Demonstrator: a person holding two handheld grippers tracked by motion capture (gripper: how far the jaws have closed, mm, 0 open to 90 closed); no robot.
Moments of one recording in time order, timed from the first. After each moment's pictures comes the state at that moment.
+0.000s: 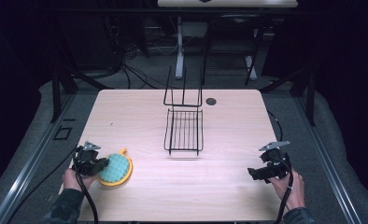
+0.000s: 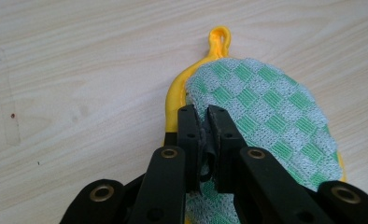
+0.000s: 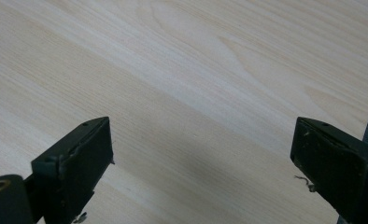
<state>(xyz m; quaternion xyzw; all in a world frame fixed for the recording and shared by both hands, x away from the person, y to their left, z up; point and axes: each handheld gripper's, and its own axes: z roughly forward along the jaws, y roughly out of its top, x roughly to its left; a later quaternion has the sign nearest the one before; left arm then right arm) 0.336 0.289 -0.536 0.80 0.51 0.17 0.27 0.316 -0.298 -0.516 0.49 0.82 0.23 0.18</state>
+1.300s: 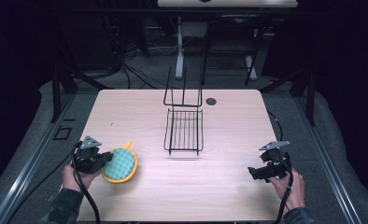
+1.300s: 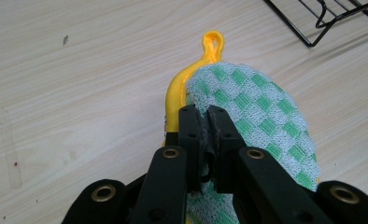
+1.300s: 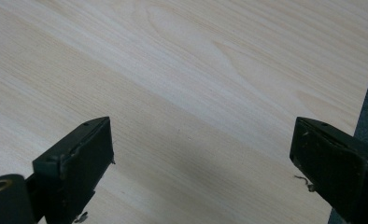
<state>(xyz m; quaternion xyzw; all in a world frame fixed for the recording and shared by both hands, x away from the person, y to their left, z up) 0.325 0.269 -0.494 0.80 0.47 0.19 0.32 0.316 -0.297 -0.515 0.49 0.82 0.22 0.19</state>
